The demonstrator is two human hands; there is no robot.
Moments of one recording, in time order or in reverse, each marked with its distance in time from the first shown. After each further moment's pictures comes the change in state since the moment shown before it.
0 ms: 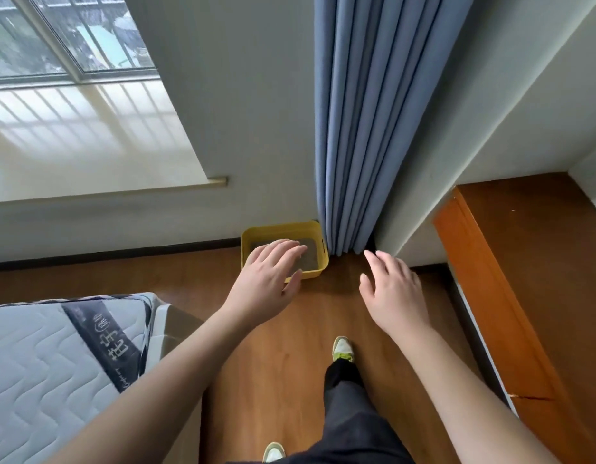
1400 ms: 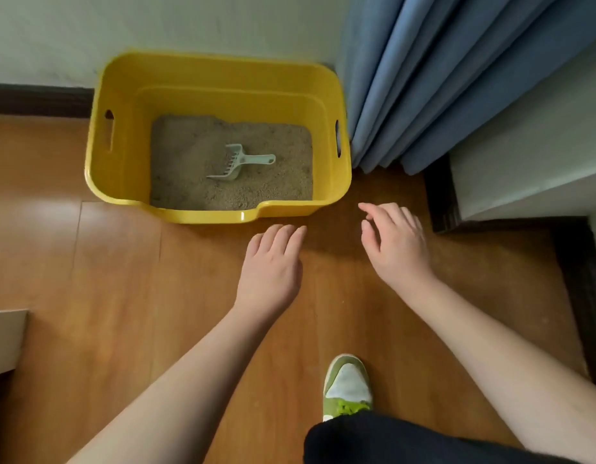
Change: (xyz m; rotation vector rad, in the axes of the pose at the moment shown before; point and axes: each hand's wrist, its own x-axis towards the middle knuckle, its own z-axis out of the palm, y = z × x) left_hand 0.078 -0.245 0.729 -0.002 -0.128 -0.297; right_hand 0.260 0.190 0.668 0.068 -0.018 -0.187
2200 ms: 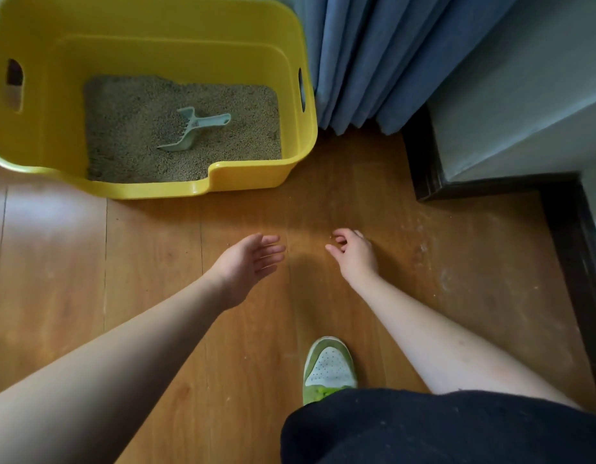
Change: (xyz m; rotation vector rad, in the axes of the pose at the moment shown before) left_hand -0.001 -0.012 0.089 -1.626 -0.475 -0.888; right_hand -0.051 0.064 0.147 0.327 -0.267 0.598
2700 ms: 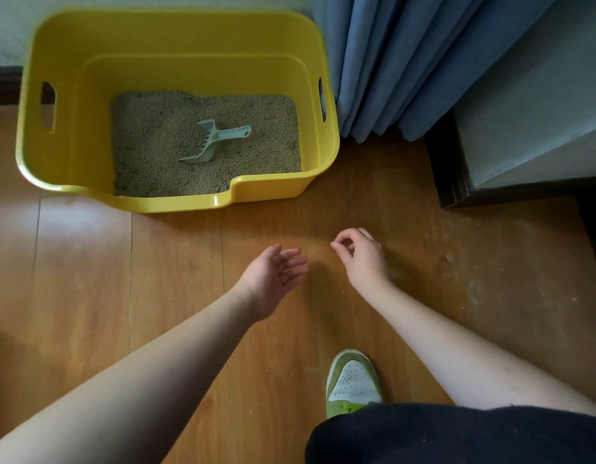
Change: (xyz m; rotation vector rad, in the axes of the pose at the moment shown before) left_hand 0.007 -0.004 0.007 -0.173 0.019 -0.095; right_hand -0.009 -0.036 -0.004 0.025 0.040 -0.191
